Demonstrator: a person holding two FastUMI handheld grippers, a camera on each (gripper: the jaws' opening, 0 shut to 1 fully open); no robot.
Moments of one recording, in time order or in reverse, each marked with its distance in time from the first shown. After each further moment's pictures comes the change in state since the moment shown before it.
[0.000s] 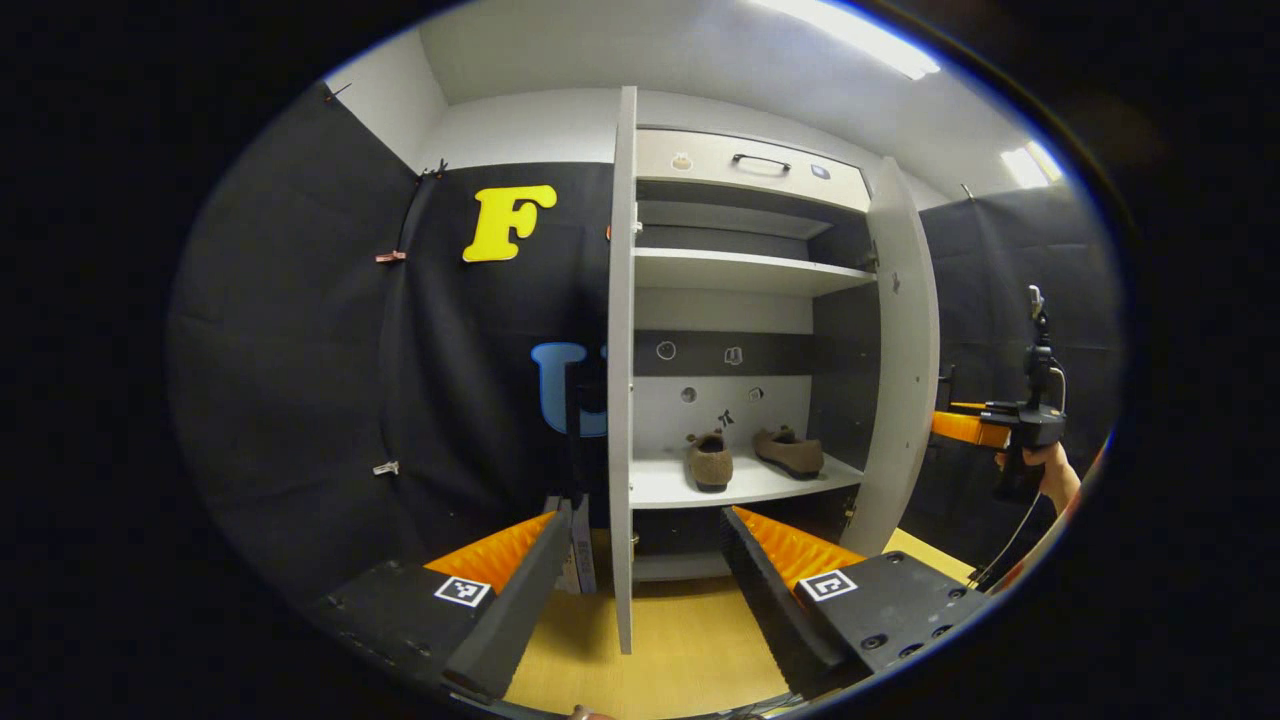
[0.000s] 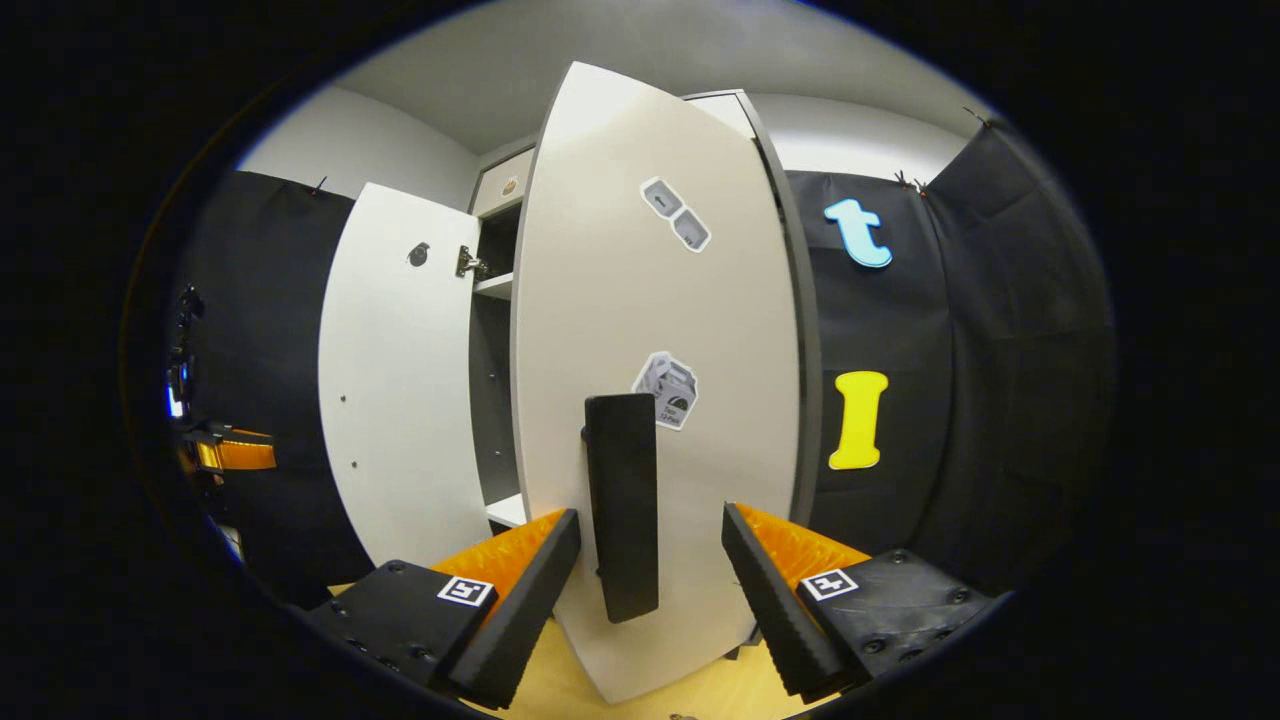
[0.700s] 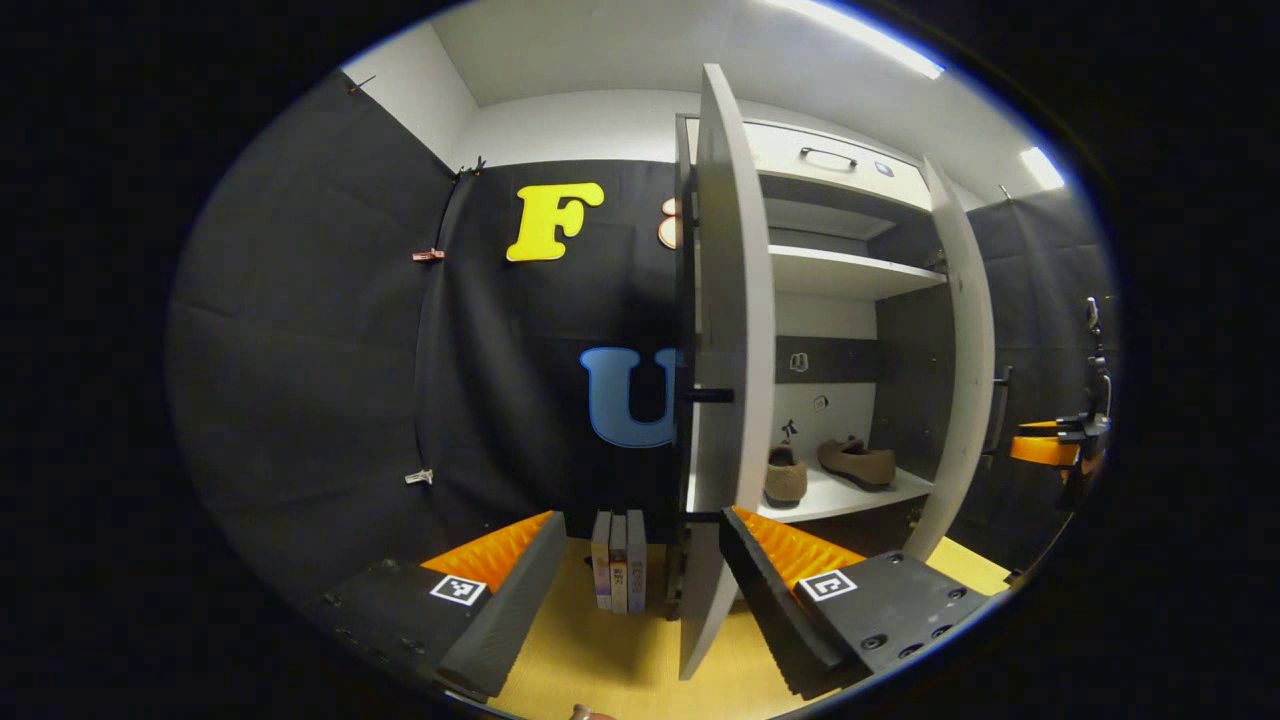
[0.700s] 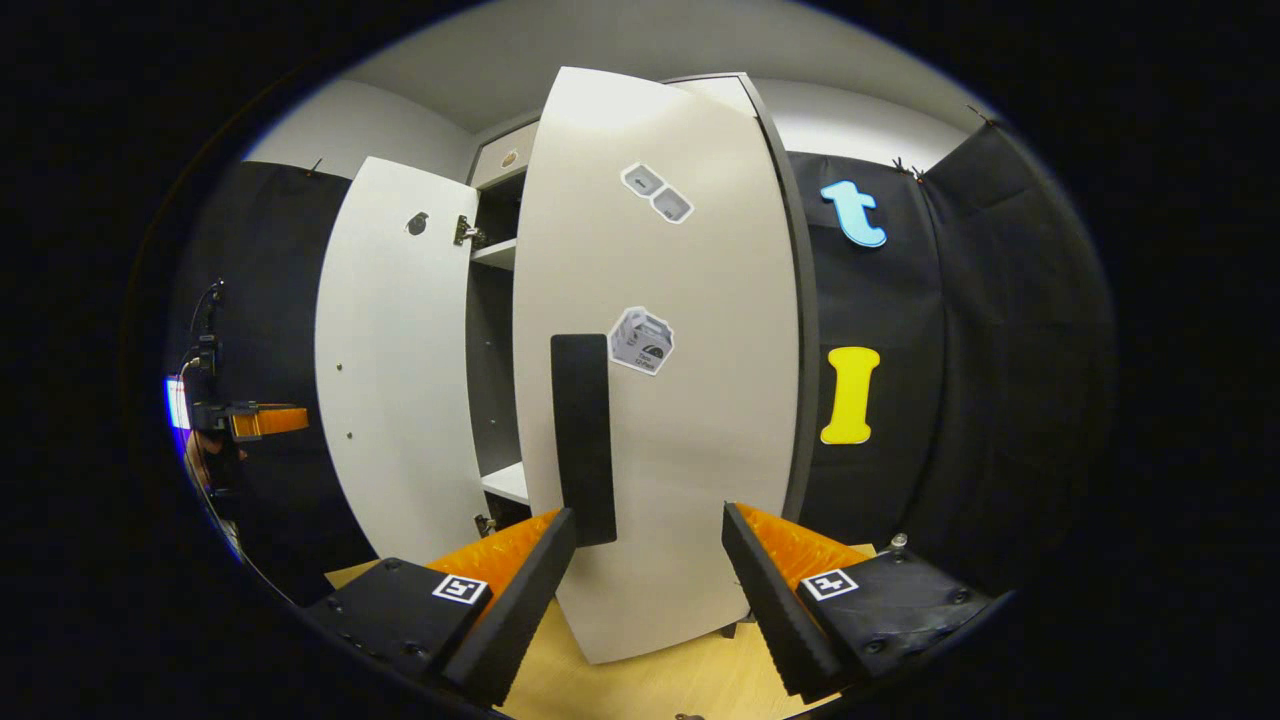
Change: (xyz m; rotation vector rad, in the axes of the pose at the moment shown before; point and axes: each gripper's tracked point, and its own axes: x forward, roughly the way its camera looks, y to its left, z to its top) left arm 0.076 0.071 0.003 -0.009 -0.031 0.082; right arm -0.023 -0.019 -0.025 -0.013 0.077 -0.109
